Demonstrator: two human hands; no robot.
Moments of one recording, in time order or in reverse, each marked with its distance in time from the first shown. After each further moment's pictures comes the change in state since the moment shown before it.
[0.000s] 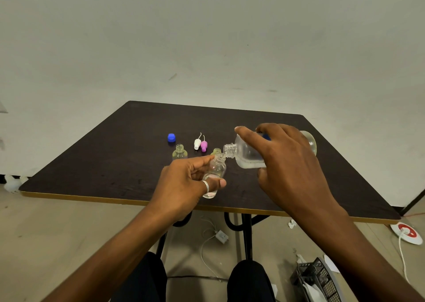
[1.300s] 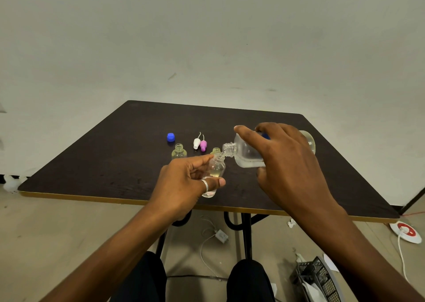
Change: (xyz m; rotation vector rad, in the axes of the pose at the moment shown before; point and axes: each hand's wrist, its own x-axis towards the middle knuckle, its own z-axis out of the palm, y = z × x) left_hand 0.003 -0.003 0.000 0.025 0.007 -0.002; right_hand 0.001 0.002 0.004 0.019 0.007 0.001
